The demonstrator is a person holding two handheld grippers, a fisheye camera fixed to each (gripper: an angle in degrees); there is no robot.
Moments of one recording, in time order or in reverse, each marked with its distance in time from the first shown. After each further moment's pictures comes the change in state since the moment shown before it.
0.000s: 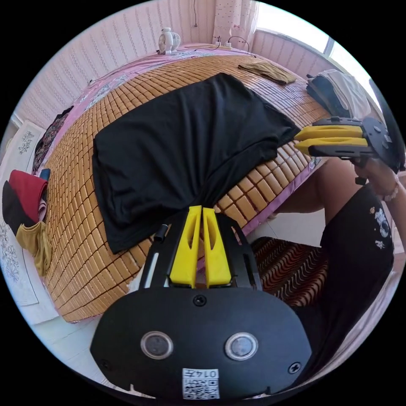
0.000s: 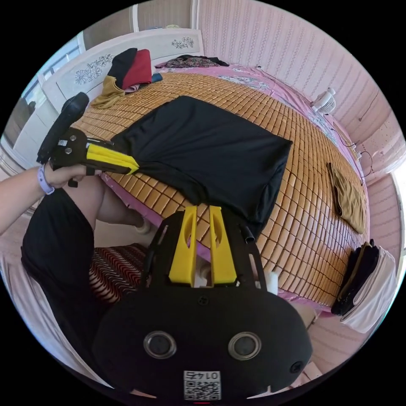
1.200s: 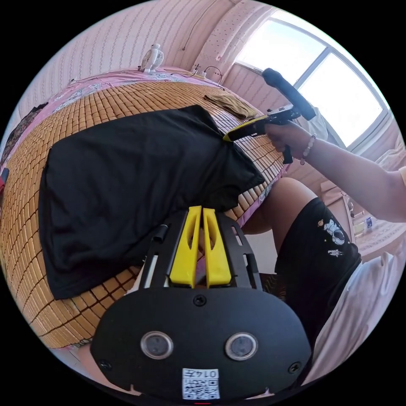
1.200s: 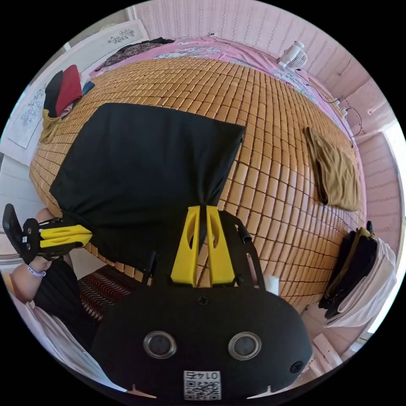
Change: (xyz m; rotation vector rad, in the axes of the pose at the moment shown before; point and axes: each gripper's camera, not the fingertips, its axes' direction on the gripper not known) left arm 0.014 0.004 0.060 0.244 0.361 -0.012; right arm 0.109 -0.105 0.046 -0.177 0.038 0.233
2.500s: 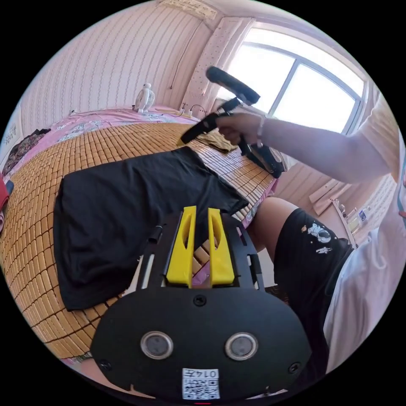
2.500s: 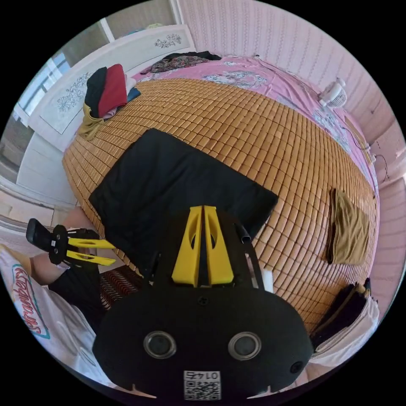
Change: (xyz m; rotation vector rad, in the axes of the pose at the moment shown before) left arm 0.011 0.048 -0.010 0.276 0.029 0.095; right arm 0.050 -0.086 -0.011 0.097 -0.144 -0.221
